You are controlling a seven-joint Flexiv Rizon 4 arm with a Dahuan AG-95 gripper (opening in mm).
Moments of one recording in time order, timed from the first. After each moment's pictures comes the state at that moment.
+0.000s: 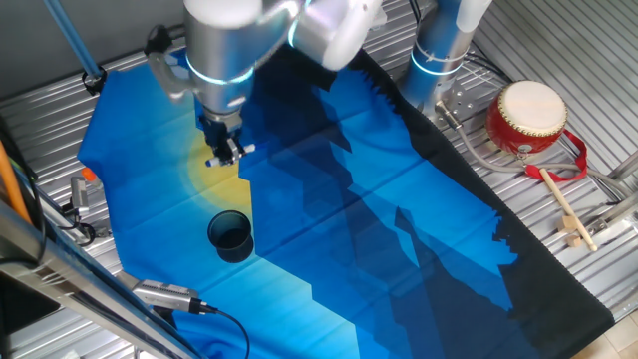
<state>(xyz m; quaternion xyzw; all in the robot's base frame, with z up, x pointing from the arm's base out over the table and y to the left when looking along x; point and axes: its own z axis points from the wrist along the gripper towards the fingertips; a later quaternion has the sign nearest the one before) 0.565 0.038 0.176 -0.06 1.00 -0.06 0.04</state>
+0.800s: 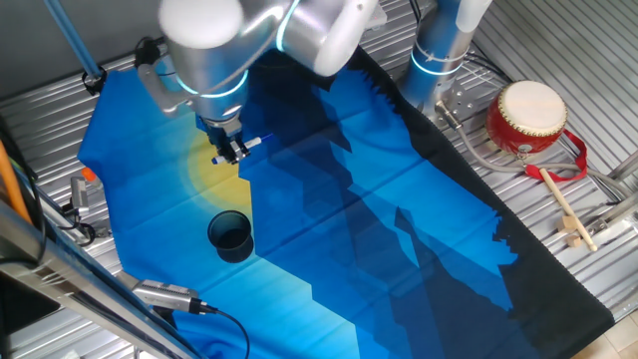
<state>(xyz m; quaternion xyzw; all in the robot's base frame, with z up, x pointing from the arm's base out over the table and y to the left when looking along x) 0.557 0.041 0.180 -0.07 0.99 -0.08 0.02</state>
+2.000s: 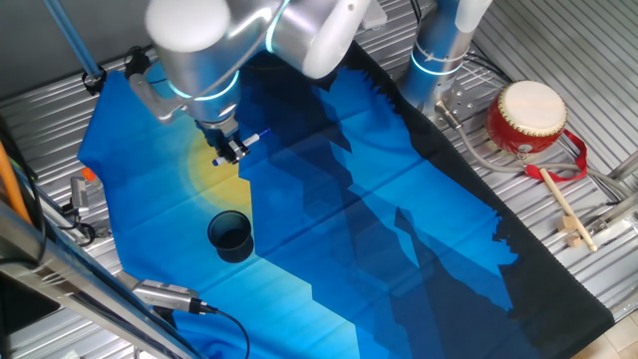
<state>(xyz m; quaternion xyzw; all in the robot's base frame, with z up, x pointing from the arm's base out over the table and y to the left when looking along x) 0.562 0.044 0.180 -0.11 0.99 -0.08 -0.02</state>
